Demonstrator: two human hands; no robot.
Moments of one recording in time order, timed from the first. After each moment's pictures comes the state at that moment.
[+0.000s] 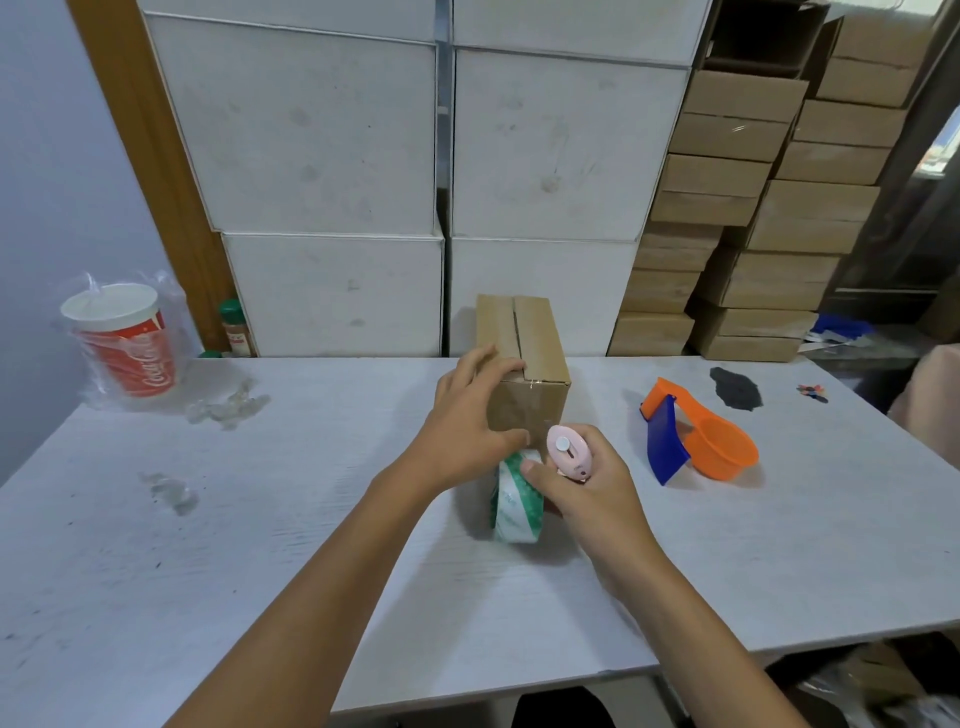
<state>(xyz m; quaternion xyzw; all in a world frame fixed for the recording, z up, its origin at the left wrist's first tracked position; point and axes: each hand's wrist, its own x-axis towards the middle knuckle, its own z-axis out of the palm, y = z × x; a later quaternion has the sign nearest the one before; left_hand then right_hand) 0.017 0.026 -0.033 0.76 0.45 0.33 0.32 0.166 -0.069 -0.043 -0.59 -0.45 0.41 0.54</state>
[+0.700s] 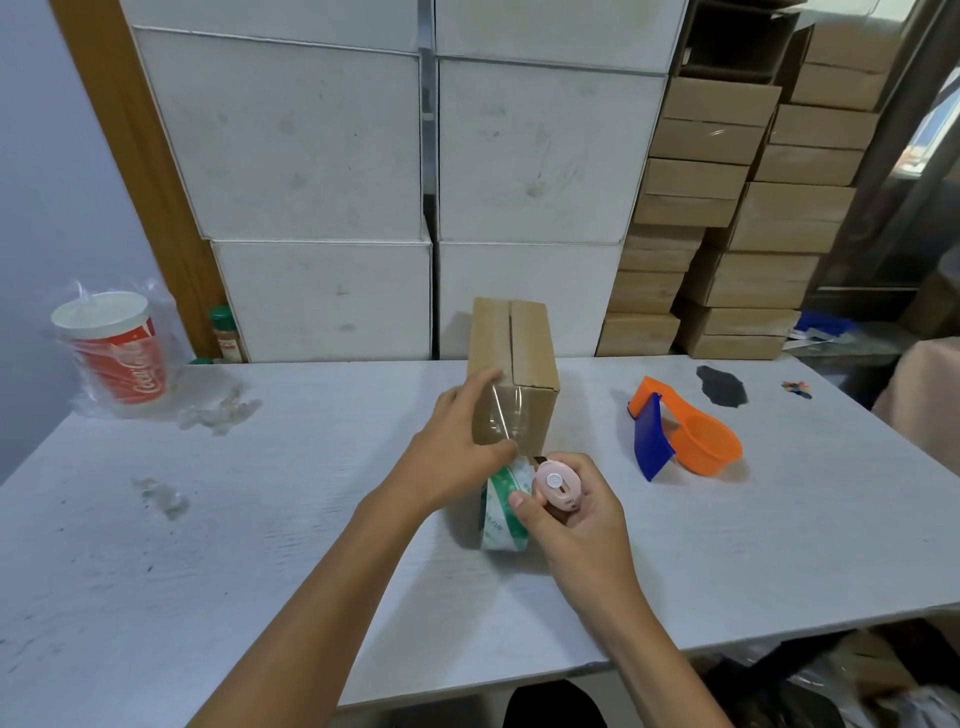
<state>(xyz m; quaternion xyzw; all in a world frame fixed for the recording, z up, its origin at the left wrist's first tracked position) 0.012 0.005 -0.037 0.73 0.48 0.32 0.36 0.159 -0.102 -0.061 -0.53 -0.48 0.38 0.58</state>
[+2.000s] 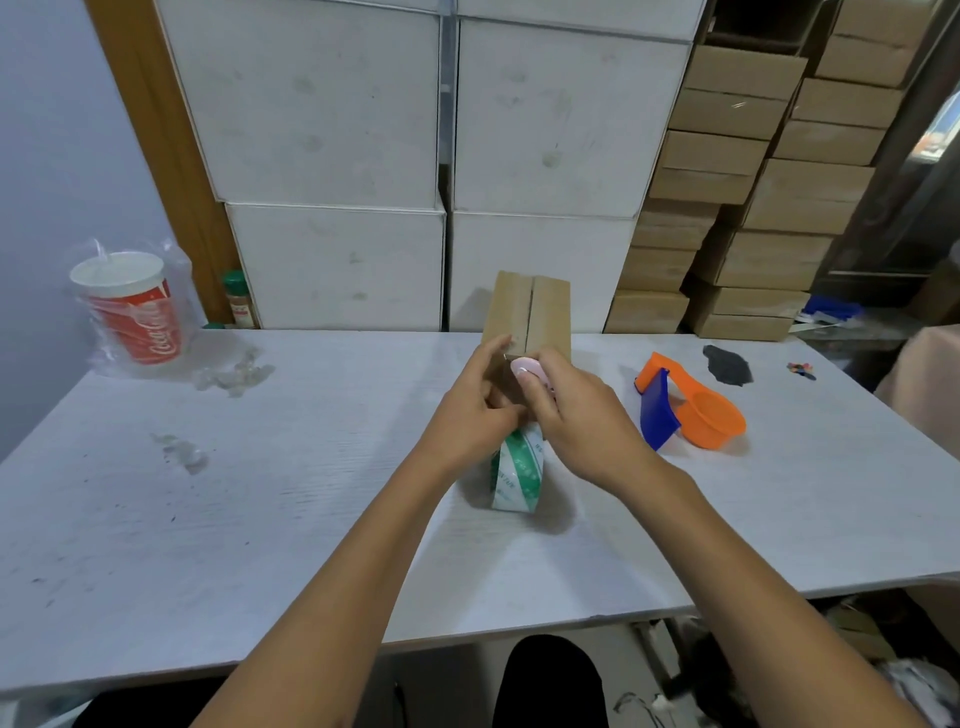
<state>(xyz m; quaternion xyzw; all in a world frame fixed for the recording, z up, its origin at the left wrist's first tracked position) 0.023 0.003 -0.050 0.64 0.43 0.41 0.49 0.172 -0.047 -0.006 -0.61 -0.73 0.11 0.29</state>
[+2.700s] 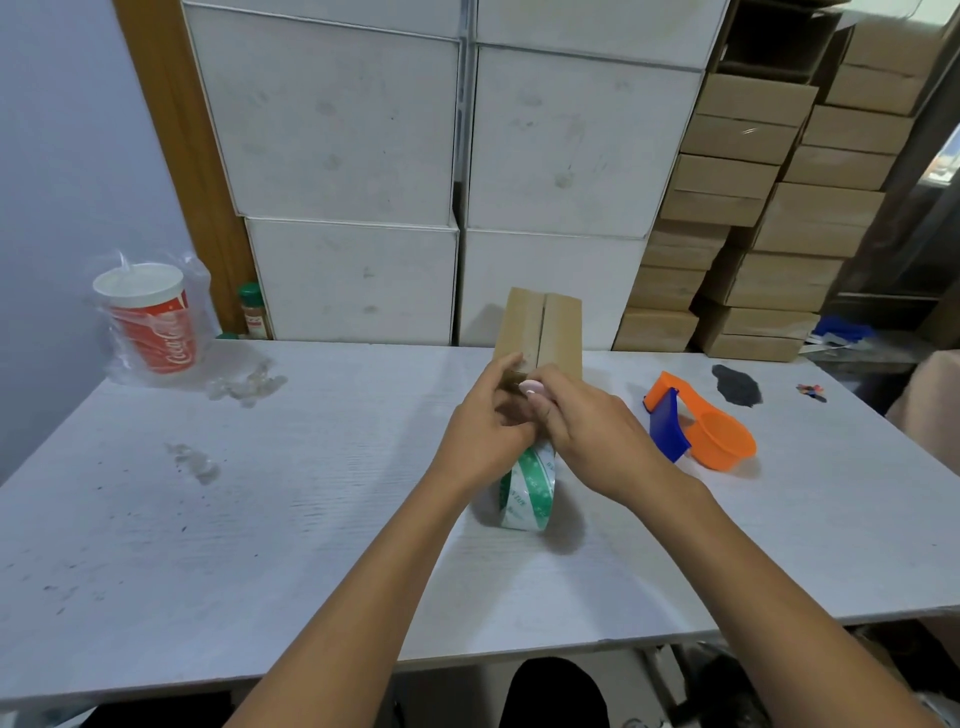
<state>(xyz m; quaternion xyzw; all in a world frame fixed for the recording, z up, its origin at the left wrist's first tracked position) 0.030 0.004 -0.058 0.61 0.42 0.46 0.49 0.182 -0.039 -0.004 -0.59 -0.77 0.08 0.24</state>
